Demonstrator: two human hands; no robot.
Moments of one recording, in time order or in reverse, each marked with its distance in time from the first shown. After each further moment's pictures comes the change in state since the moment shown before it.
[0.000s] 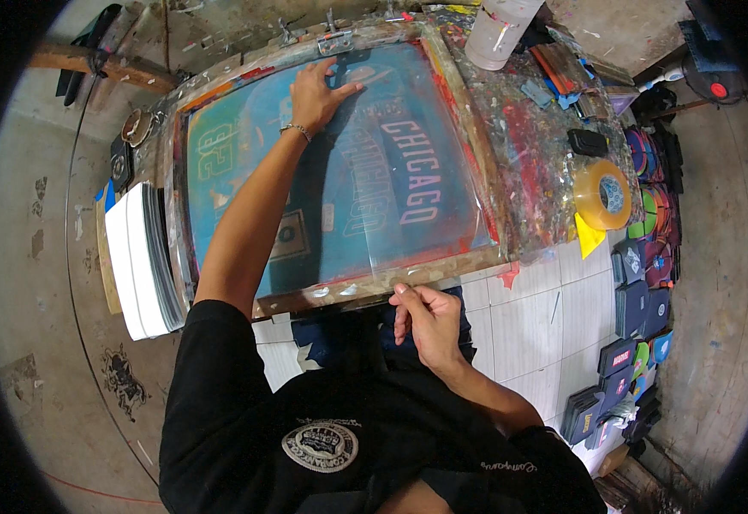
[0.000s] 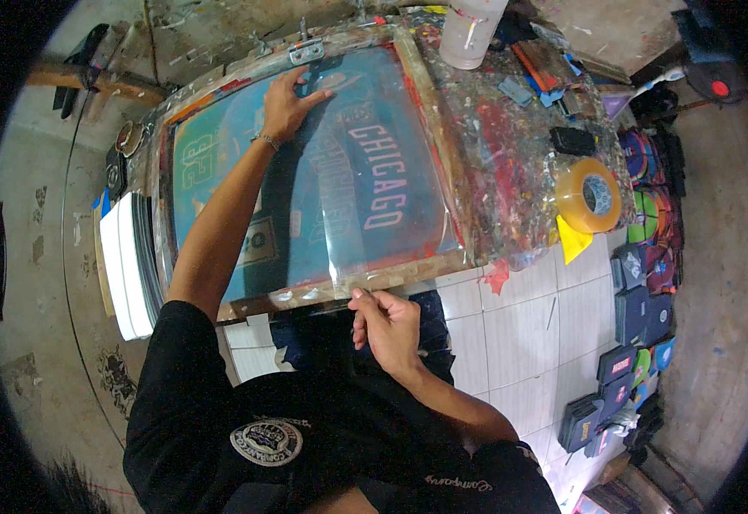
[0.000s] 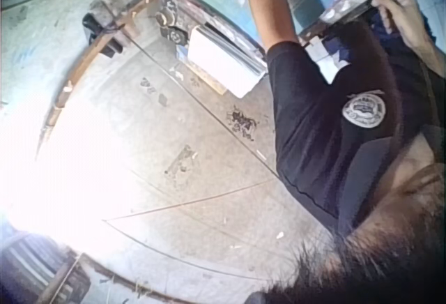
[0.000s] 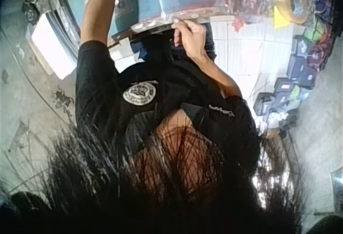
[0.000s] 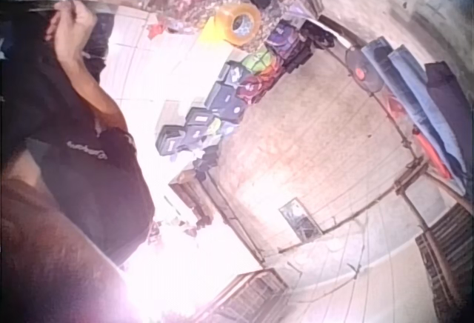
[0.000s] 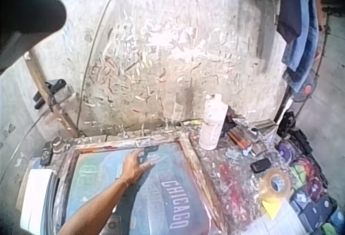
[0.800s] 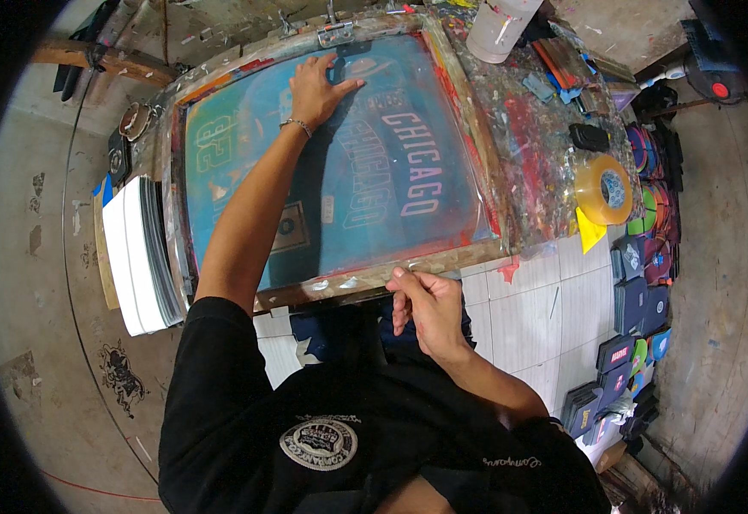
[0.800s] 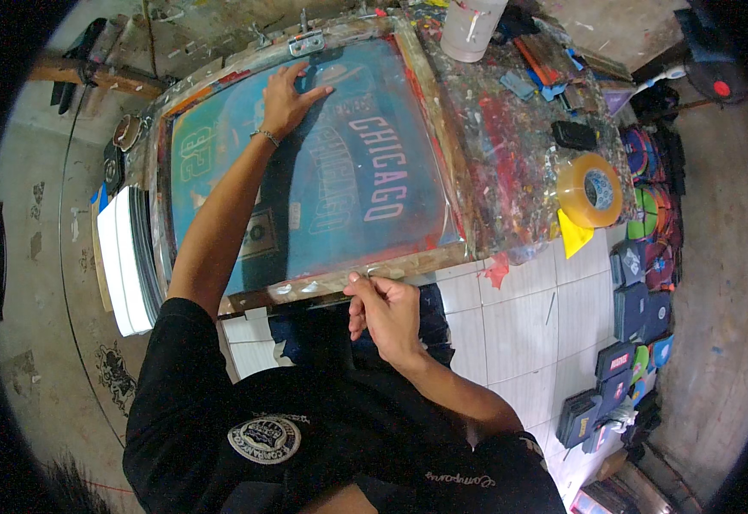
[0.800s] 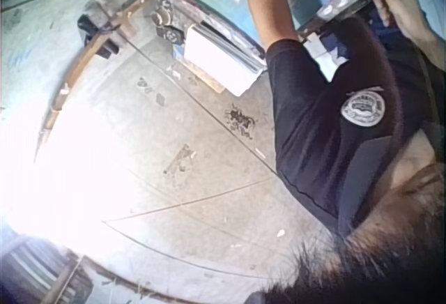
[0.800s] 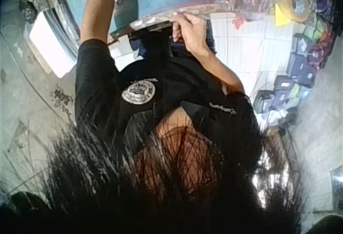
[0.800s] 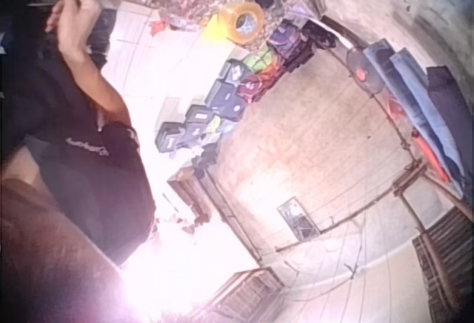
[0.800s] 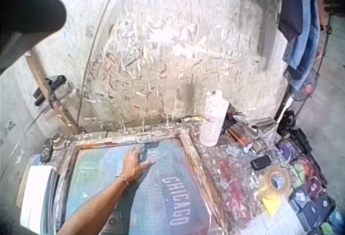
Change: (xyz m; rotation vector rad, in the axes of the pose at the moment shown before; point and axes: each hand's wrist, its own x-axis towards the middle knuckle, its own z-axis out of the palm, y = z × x) left_hand -0.008 0.000 0.002 0.077 -0.021 0.029; right_hand 0.007 -0.014 0.007 0.039 -0.018 0.050
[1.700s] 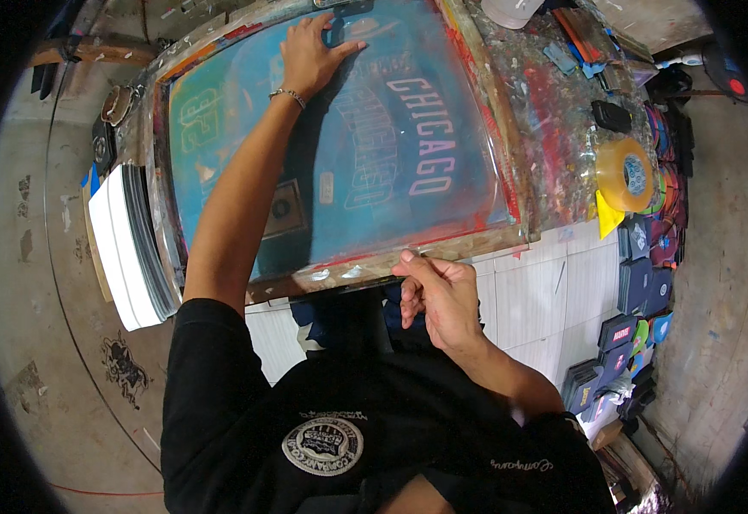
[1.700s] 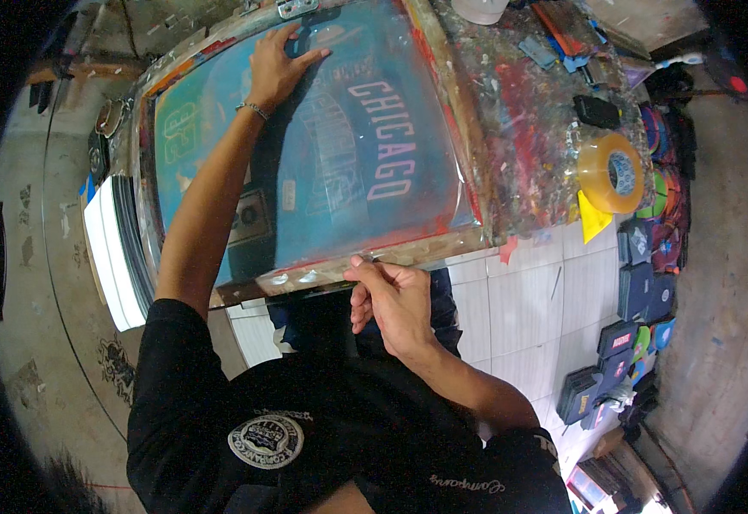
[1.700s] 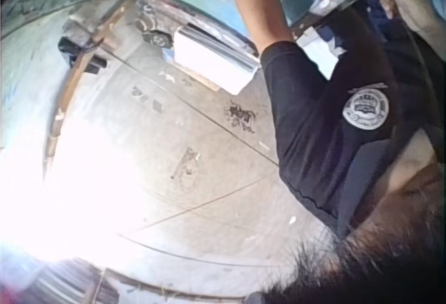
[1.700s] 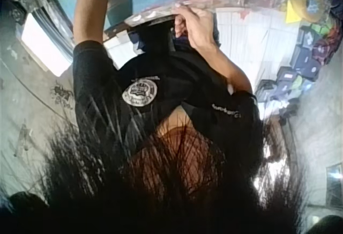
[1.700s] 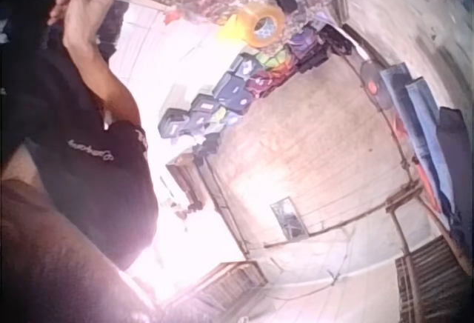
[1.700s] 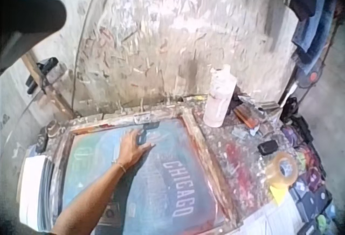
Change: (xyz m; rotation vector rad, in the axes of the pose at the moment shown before) left_hand 0.001 -0.011 0.008 0.036 0.062 0.072; right_hand 0.004 -0.011 0.006 0.022 0.080 0.201
